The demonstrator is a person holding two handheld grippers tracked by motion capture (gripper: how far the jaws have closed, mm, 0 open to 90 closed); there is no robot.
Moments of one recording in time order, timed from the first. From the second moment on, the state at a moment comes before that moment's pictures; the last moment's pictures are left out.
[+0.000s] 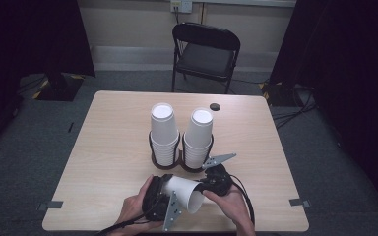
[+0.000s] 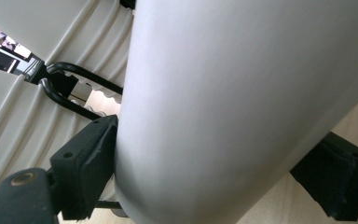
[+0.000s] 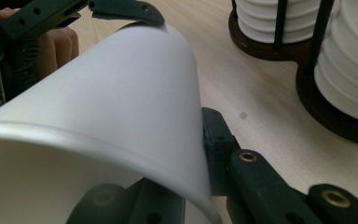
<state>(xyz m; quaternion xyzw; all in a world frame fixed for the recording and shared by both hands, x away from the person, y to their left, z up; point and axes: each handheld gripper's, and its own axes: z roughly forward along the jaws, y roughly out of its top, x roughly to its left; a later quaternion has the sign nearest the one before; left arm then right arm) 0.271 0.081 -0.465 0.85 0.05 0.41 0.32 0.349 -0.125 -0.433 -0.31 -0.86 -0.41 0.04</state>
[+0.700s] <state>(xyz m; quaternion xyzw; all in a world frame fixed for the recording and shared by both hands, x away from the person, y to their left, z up) 0.266 0.062 -0.459 0.85 0.02 0.41 0.34 0.363 -0.107 -0.434 -0.31 -0.87 -0.38 0.08</state>
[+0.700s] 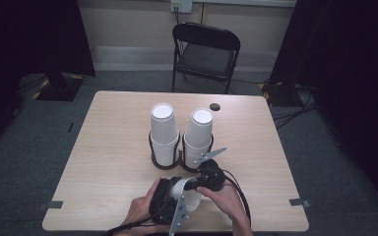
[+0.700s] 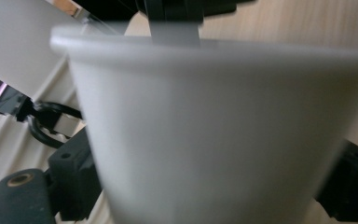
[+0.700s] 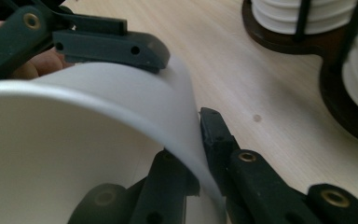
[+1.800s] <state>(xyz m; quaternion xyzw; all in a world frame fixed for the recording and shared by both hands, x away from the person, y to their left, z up) 0.278 0.060 -0.456 0.83 0.07 0.37 0.41 0.362 -0.102 -0.434 -0.33 -0.85 -0.41 0.06</state>
